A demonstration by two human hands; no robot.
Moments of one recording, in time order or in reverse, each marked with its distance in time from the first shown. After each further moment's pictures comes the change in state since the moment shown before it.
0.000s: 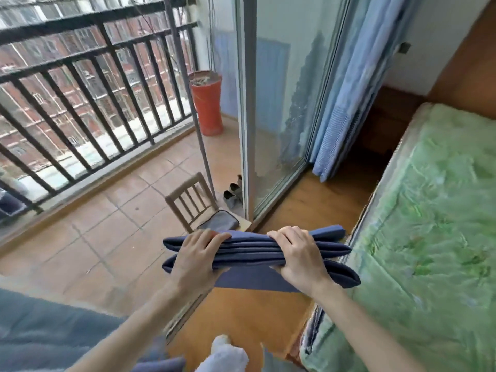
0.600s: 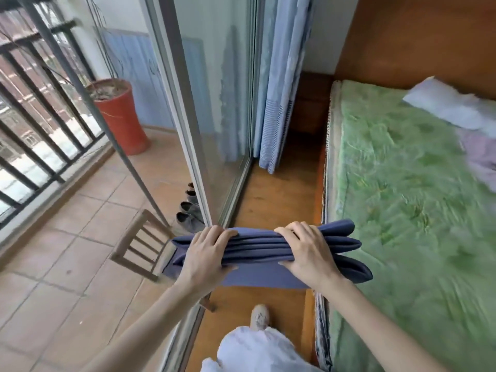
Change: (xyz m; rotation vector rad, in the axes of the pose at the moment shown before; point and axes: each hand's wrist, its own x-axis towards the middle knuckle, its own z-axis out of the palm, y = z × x) left_hand 0.158 -0.083 0.058 -0.167 -0.161 0.303; right_hand 0.084 0.034 0.008 -0.209 -0.002 0.383
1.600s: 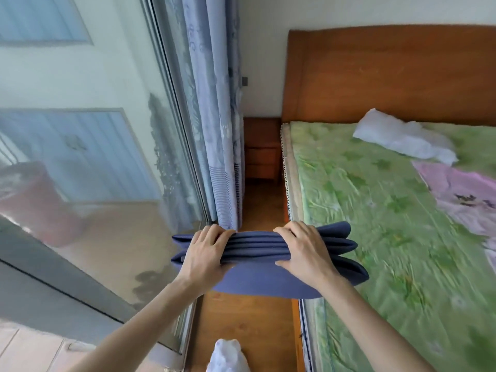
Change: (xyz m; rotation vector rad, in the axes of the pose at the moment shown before) left_hand 0.447 -0.030 0.106 -0.017 0.055 0.244; right_hand 0.260 0.311 -0.015 -0.101 0.098 0.221
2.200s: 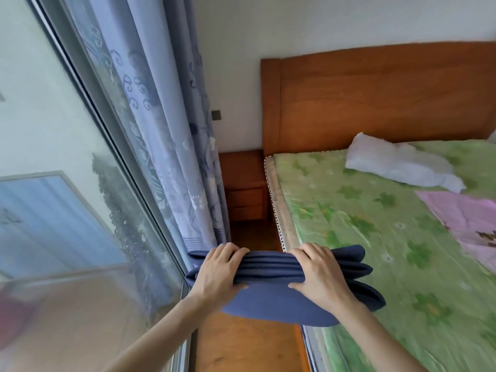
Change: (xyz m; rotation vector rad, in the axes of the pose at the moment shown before) left_hand 0.292 -0.113 0.121 -0.031 -0.129 0.164; right_hand 0.224 0.176 0.073 -0.014 0.022 0.154
